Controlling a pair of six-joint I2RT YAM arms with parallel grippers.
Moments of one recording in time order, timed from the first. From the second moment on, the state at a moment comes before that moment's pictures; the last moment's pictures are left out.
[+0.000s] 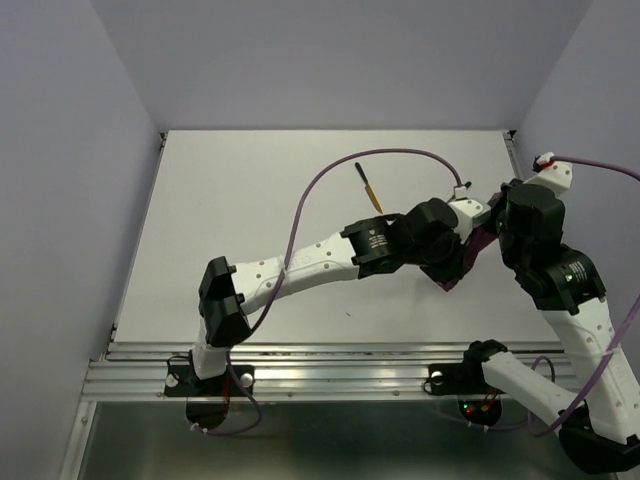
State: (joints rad) left arm -1.24 1.89 1.91 -0.56 0.10 -0.42; right arm 0.38 0.85 1.22 -0.73 0.59 0.47
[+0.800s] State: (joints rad) left arm -0.92 1.68 1.06 0.04 0.36 -0.70; right arm 0.42 1.71 1.43 -0.72 0.13 0.30
